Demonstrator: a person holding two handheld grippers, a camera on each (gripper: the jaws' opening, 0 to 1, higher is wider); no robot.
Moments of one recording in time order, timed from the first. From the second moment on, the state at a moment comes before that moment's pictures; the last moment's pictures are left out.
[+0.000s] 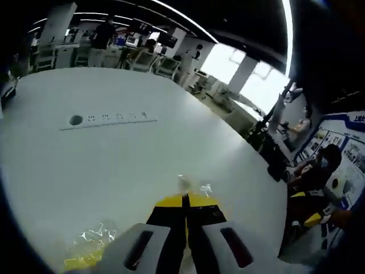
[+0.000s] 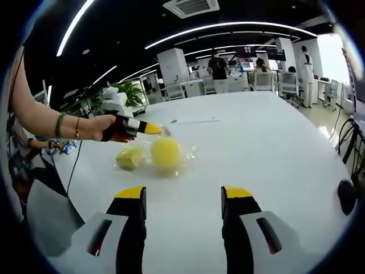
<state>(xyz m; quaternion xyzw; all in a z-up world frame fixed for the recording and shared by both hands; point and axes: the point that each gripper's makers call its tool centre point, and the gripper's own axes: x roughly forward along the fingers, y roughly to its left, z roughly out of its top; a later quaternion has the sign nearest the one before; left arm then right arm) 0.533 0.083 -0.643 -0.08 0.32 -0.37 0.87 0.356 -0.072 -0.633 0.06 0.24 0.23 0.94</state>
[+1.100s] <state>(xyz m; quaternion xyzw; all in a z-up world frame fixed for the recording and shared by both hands) 0.474 0.088 -0.561 0.05 0.23 -0.43 0.87 0.346 -0.049 -0.576 0.01 0.20 0.29 0.93</state>
